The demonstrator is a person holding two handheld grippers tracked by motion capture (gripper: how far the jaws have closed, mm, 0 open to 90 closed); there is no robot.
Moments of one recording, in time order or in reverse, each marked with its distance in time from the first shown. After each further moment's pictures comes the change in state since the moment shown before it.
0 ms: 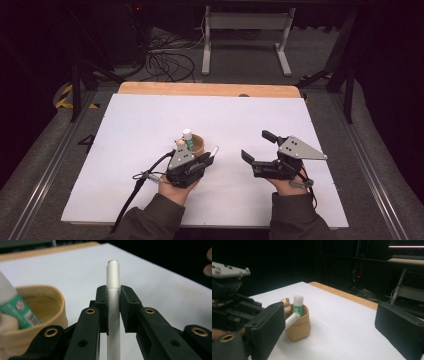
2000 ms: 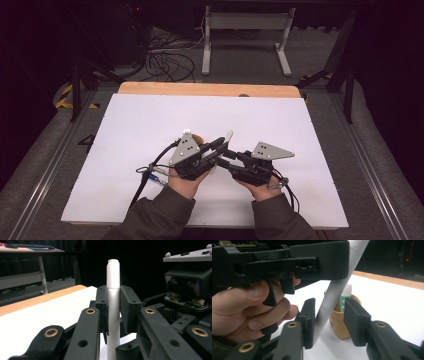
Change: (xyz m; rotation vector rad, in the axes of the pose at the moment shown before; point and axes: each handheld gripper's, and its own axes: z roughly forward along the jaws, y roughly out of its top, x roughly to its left) left arm -0.022 0.045 0.000 -0.195 -0.099 0.066; right arm 0.032 -0.024 0.046 0.057 0.286 0.143
